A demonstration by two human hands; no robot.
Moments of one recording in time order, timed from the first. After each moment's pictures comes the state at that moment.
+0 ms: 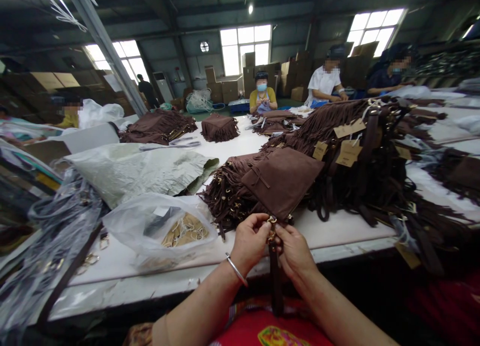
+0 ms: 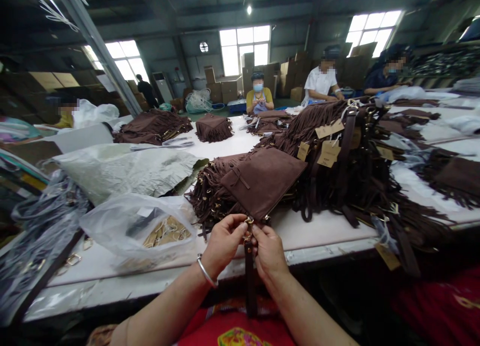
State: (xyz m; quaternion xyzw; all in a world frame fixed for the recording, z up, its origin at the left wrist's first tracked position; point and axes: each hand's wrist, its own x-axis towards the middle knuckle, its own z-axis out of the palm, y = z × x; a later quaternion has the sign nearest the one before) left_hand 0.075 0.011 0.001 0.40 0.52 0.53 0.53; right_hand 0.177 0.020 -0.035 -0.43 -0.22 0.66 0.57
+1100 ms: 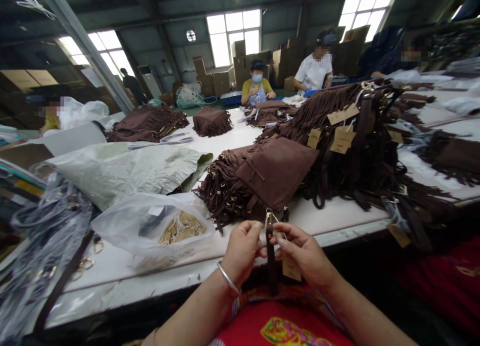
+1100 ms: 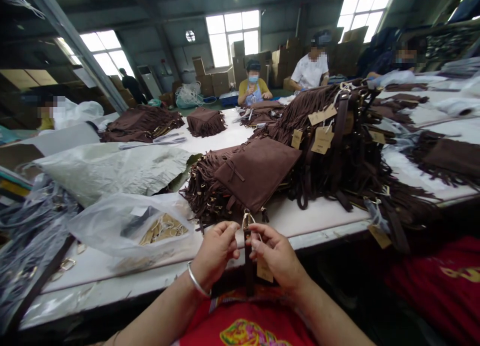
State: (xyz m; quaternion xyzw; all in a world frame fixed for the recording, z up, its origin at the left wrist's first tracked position) left_hand 0.070 -0.014 -0.009 0.30 0.51 0.50 0.64; right_hand 0.228 -0.015 -0.034 -0.41 -0.41 0.68 0.45
